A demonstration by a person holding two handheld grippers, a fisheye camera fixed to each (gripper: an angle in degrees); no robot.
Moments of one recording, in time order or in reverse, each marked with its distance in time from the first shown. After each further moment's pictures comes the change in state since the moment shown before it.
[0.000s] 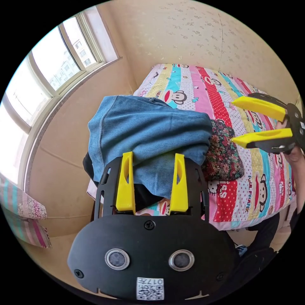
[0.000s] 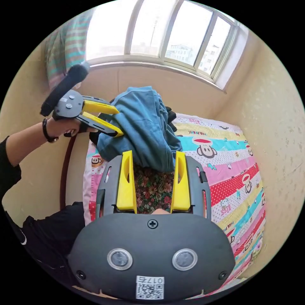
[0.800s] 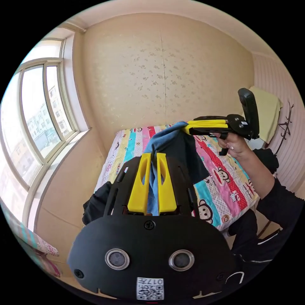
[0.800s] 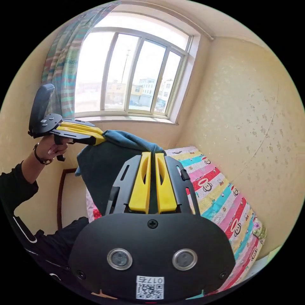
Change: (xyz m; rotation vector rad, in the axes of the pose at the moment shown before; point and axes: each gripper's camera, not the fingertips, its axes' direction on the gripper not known) left arm 0.189 -0.068 -0.337 0.537 0.280 0.370; right arm 0.062 0.199 -0.395 0.496 0.374 0.215
